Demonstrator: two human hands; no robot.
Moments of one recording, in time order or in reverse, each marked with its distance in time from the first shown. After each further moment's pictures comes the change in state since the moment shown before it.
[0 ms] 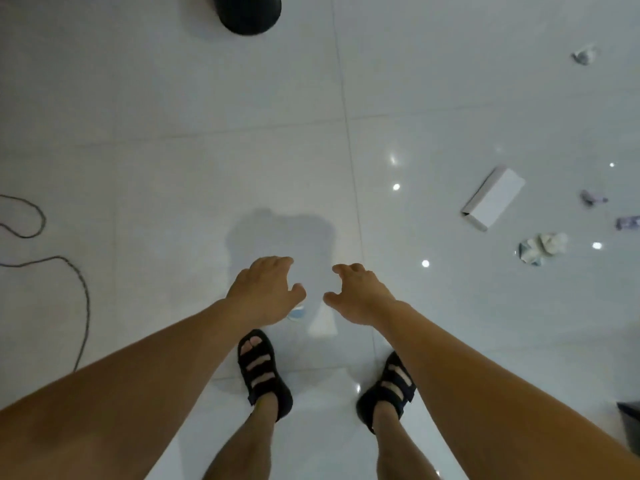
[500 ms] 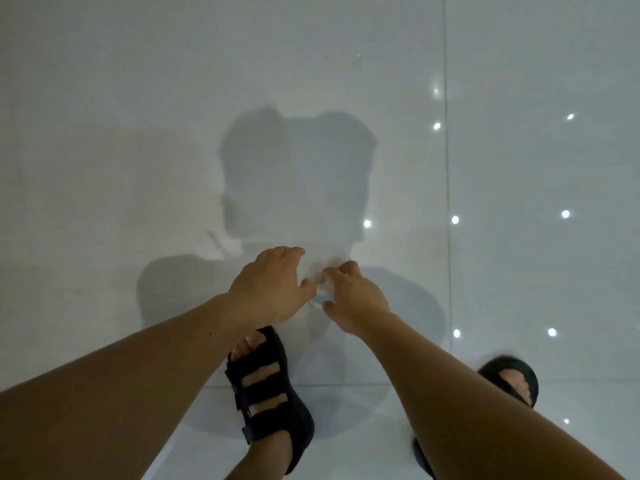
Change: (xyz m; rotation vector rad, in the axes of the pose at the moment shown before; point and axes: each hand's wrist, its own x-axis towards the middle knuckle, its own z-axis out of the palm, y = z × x) left_hand 0.182 -0.131 0.209 -0.069 -0.104 -0.040; right_hand 0.232 0.056 0.255 -0.082 -0.084 -0.048
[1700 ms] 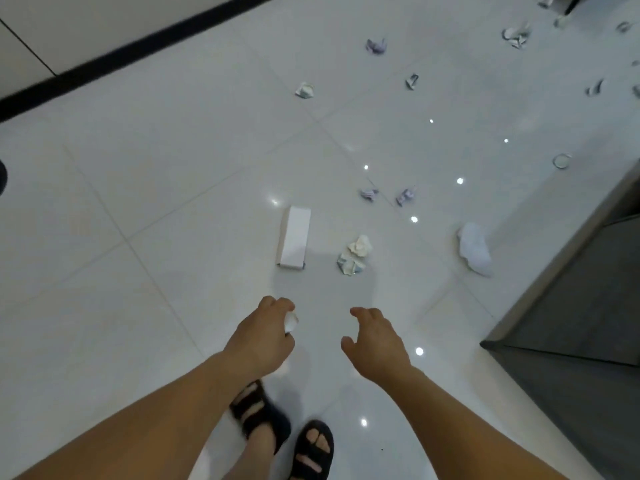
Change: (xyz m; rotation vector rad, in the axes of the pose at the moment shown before) left_hand -0.148 0.569 -0.112 0.197 -0.021 0.497; right_hand -0.411 0.338 -0.317 0.576 0.554 0.449
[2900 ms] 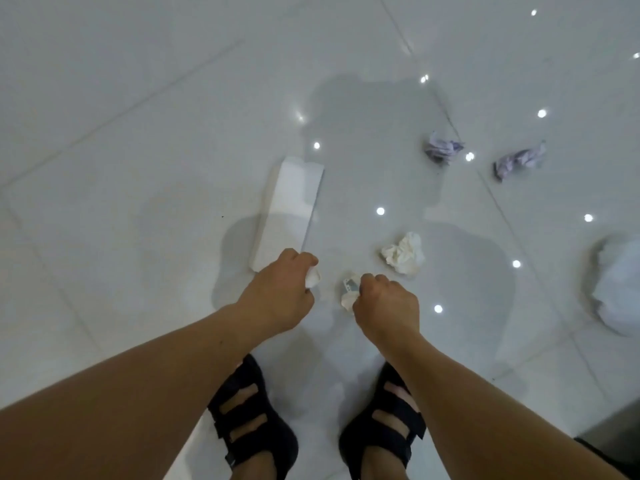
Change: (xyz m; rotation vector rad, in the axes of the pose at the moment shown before) left_hand 0.346 -0.055 0.093 0.018 -0.052 -0.067; right_hand 0.360 0.093 0.093 -0.477 -0.032 -0.078
